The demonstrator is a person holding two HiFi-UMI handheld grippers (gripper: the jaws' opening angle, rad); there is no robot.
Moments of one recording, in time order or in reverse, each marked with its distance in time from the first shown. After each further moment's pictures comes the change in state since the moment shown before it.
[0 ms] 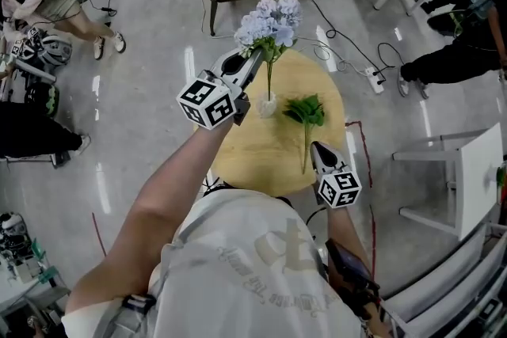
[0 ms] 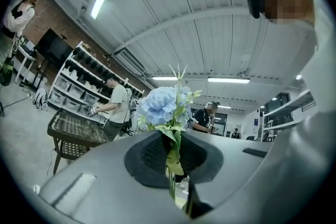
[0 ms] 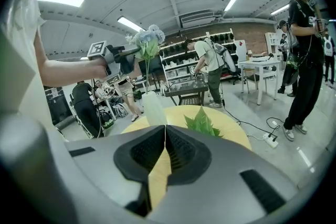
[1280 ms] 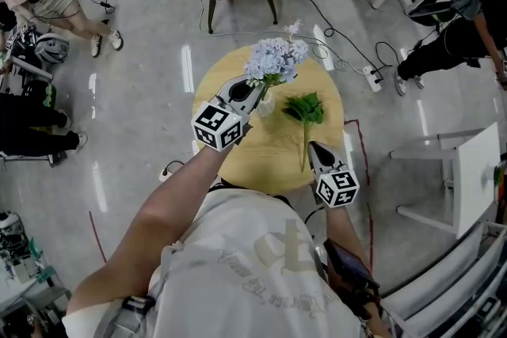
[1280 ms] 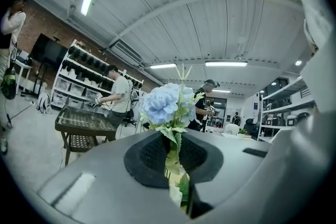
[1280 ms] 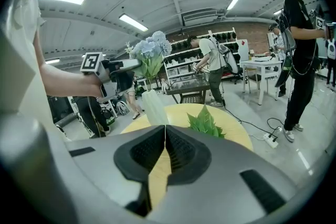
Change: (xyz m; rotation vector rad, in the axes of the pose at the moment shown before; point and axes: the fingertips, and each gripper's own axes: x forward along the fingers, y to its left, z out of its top) left arm -0.031 -0.021 -0.084 0.090 0.141 0.020; right arm -0.002 0.007 -0.007 -0.018 0.021 0.011
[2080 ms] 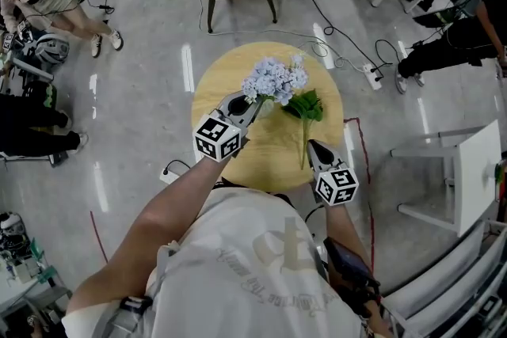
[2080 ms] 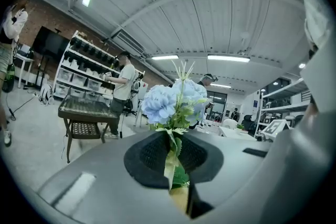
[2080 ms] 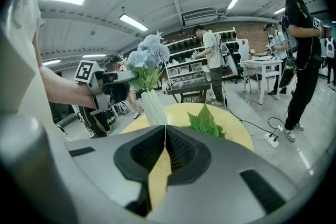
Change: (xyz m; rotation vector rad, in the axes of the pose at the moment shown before) left arm -0.018 -0.014 -0.049 -0.045 0.099 0.007; right arm 0.000 -0.002 -0.004 0.002 0.003 0.008
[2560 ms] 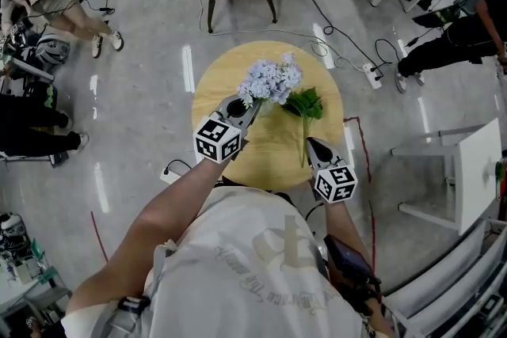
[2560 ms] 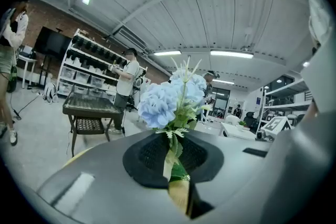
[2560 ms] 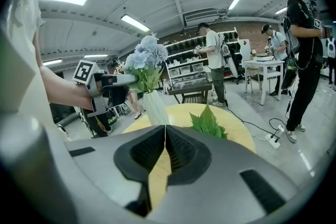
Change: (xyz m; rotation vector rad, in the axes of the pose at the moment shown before) left arm -0.010 -0.004 -0.010 -0.004 0.054 0.033; right arm -0.001 0.007 0.002 -0.008 -0.004 0.013
